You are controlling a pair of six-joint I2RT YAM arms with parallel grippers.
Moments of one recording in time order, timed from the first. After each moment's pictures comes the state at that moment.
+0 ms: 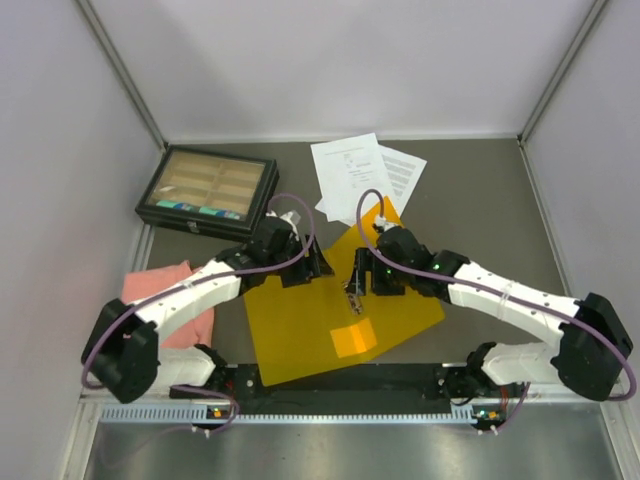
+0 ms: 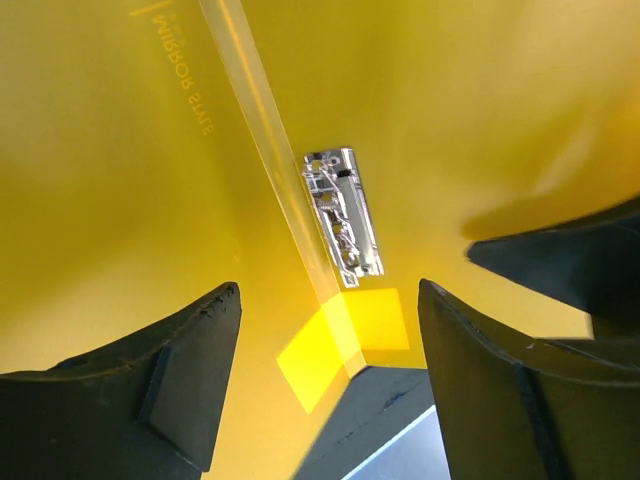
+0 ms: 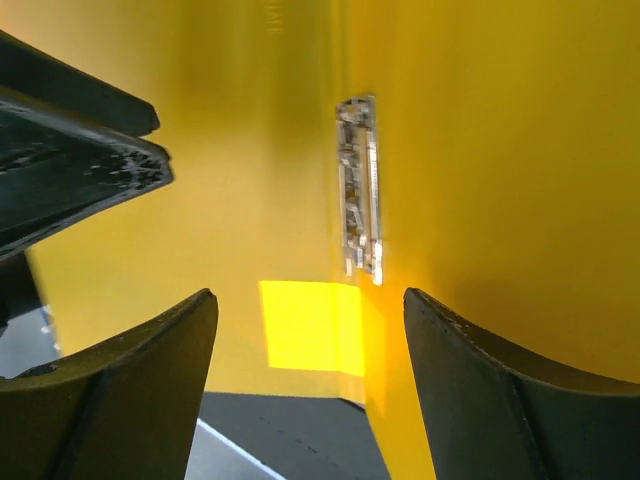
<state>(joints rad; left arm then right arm) -0.64 1.25 0.77 -0.29 0.22 -0.85 0.85 1.24 0.83 -0.43 -0.05 0.75</state>
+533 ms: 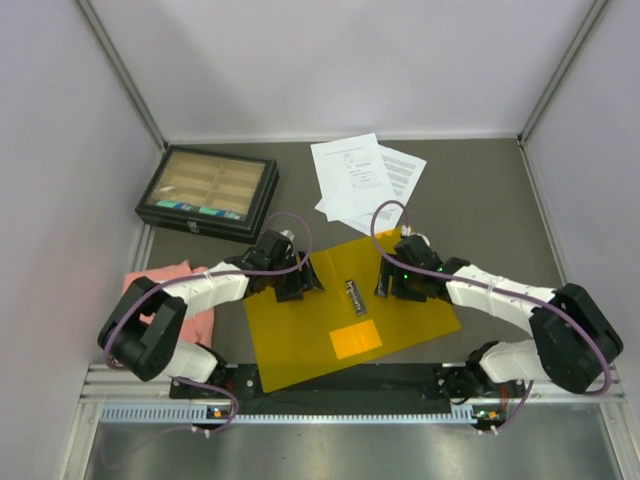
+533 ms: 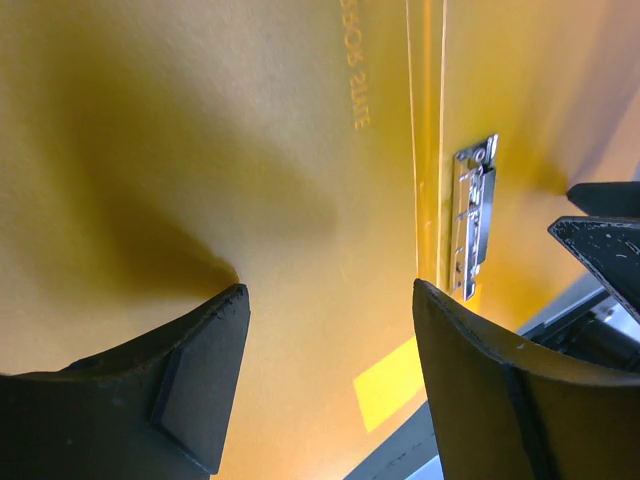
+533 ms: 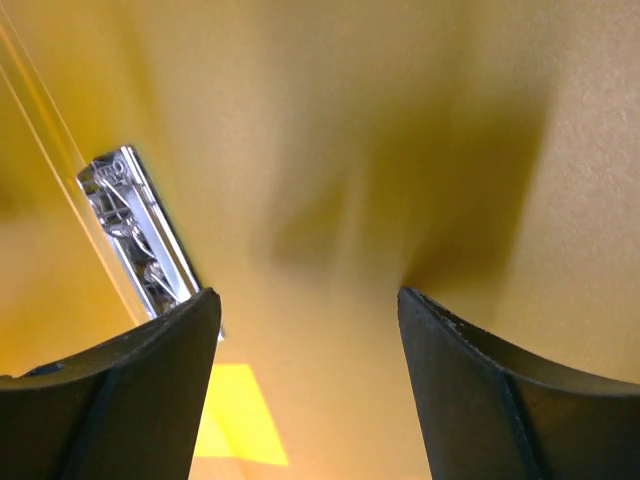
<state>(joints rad) -0.57 1.42 0.63 -0.16 0.25 -0.84 0.66 1.31 0.62 -0.34 0.03 0.72</state>
